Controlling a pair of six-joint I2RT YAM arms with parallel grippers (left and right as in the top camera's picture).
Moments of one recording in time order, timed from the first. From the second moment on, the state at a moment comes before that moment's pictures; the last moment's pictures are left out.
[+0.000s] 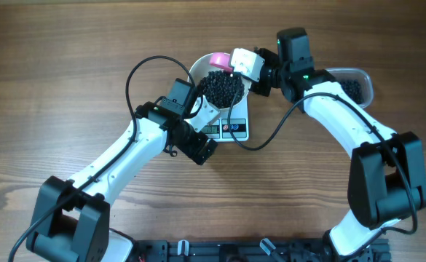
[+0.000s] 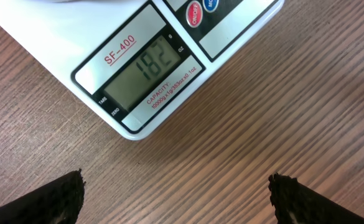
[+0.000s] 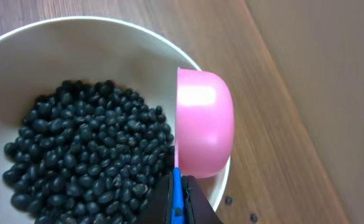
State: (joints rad) left arm -0.47 1.60 1.03 -0.75 0.21 0.24; right arm 0.29 1.83 1.24 -0.15 -0.49 -0.95
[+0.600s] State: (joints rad) left arm -0.47 1.60 1.03 -0.75 0.21 0.24; right arm 0.29 1.85 1.24 -0.28 -0.63 -0.73
